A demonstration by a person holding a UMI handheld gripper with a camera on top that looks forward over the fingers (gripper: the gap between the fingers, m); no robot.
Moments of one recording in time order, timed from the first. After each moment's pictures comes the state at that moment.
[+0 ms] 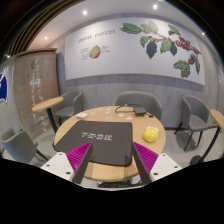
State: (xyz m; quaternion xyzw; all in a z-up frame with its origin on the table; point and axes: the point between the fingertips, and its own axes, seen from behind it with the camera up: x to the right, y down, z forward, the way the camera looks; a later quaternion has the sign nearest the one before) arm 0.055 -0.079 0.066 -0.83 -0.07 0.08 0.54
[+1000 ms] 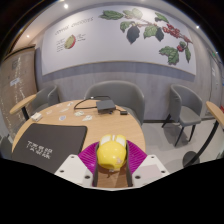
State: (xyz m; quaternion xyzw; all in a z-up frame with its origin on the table) arm 0.189 0.092 -0.013 -0.86 -0.01 0.03 0.50
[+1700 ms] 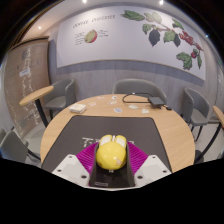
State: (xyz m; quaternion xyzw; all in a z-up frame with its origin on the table) arm -0.024 0.033 -0.010 -0.87 -0.05 0.04 0.49
